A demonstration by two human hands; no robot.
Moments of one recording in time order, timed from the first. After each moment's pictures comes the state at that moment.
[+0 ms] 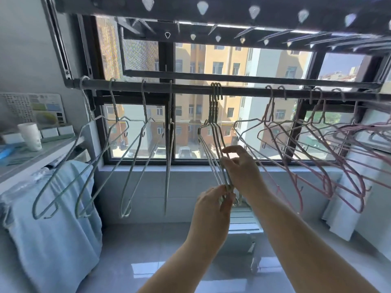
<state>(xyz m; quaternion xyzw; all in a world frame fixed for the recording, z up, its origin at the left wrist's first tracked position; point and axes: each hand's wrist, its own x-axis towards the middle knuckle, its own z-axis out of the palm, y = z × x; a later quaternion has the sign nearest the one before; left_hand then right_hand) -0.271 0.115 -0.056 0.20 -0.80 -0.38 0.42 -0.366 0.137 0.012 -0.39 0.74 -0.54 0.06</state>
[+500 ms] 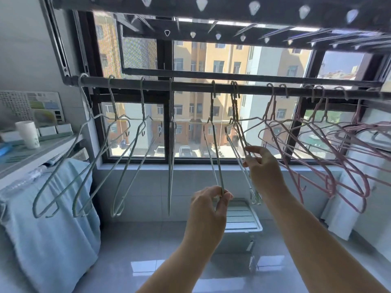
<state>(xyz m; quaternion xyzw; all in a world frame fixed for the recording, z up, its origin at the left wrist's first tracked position) -0.276 0.124 -0.056 0.24 -0.78 -0.41 0.41 -0.398 0.171 0.010 -0.33 0.73 -0.60 0.04</state>
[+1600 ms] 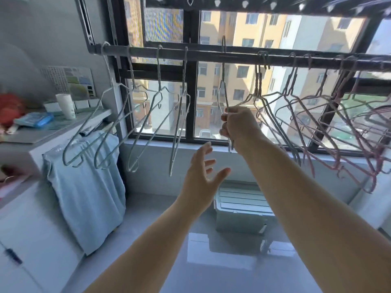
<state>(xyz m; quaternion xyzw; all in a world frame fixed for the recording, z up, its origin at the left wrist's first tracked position) -0.238 0.109 -0.060 0.22 -0.76 -0.42 0.44 -0.344 0.109 0.043 -0.33 0.63 -0.65 0.25</state>
